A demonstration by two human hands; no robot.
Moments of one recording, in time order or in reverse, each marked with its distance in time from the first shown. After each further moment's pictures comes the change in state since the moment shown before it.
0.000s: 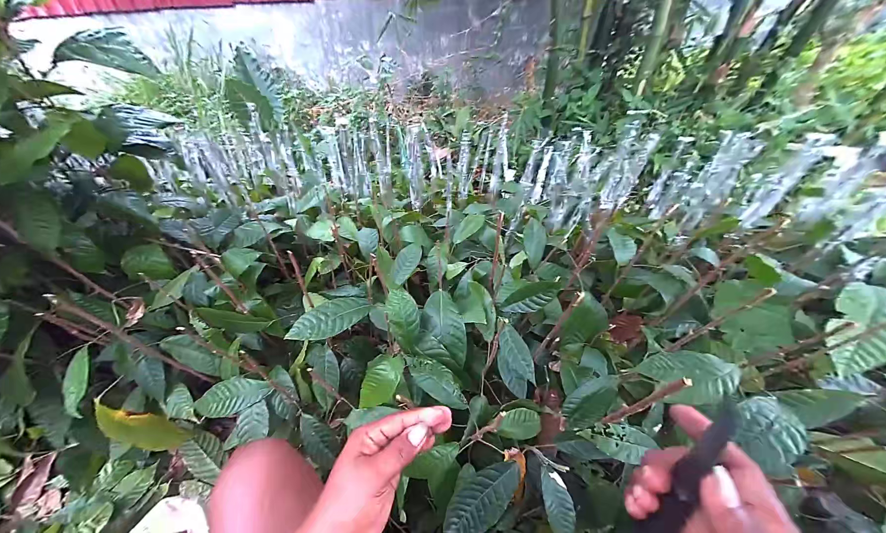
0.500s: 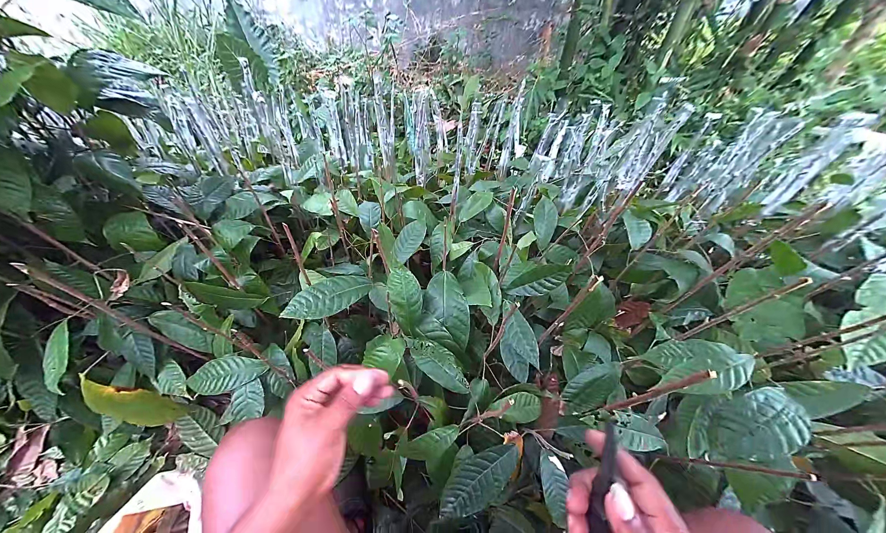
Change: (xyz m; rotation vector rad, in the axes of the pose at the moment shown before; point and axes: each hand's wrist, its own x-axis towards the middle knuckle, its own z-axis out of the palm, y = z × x) left_hand 0.015 0.006 -0.047 0.221 0.199 0.321; right_hand -0.026 0.037 0.017 -0.034 -0.149 0.192
